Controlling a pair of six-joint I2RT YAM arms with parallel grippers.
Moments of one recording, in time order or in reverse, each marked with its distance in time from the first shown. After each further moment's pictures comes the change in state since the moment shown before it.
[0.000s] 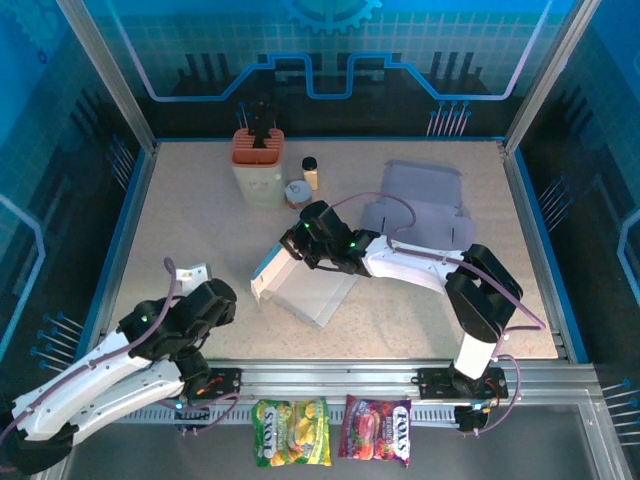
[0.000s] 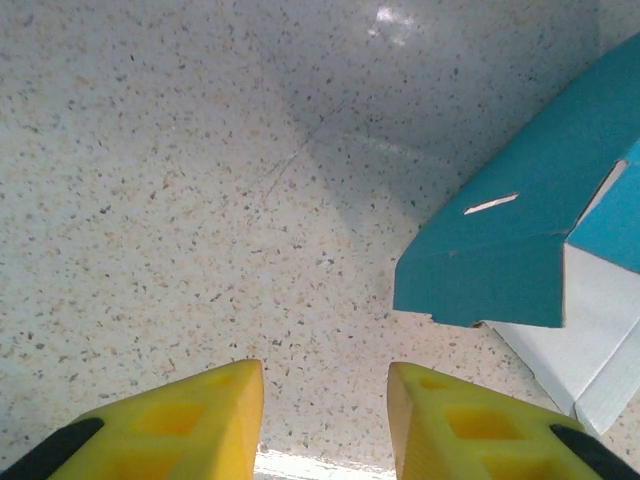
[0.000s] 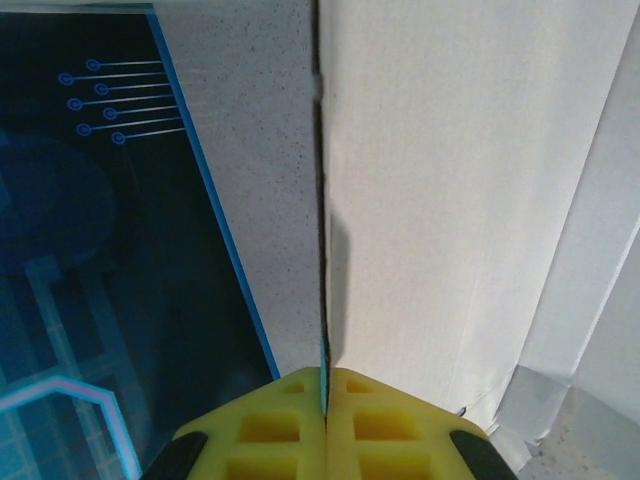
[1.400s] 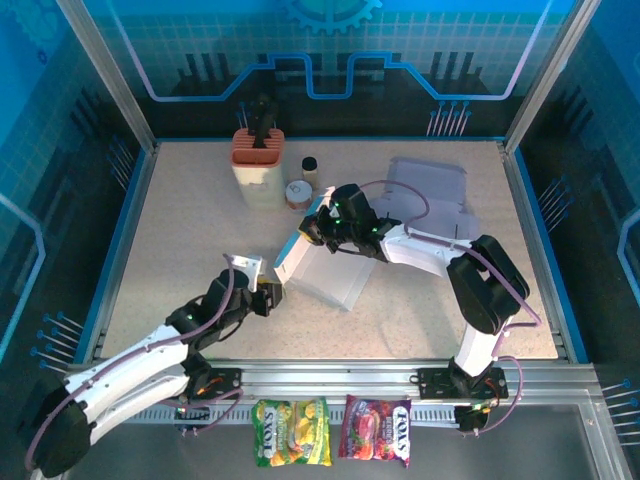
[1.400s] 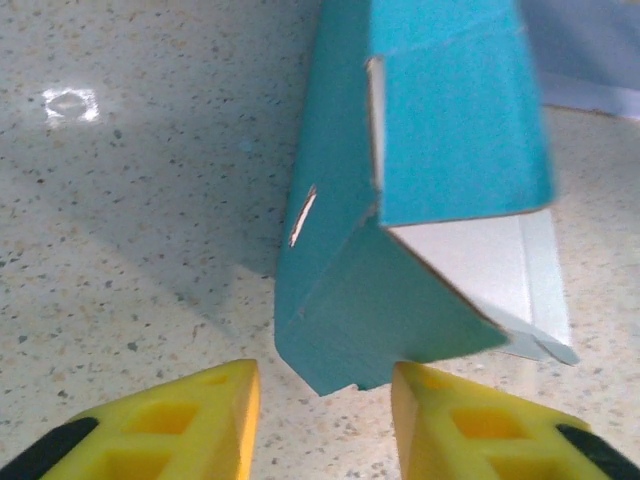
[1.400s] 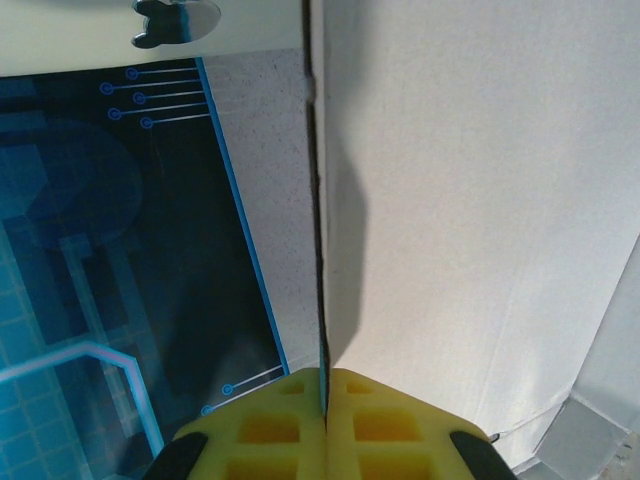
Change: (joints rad) left arm 0.182 0.158 -0.386 1.030 0.398 0.618; right arm -0.203 0.008 -0.066 0.109 -0.282 -0.145
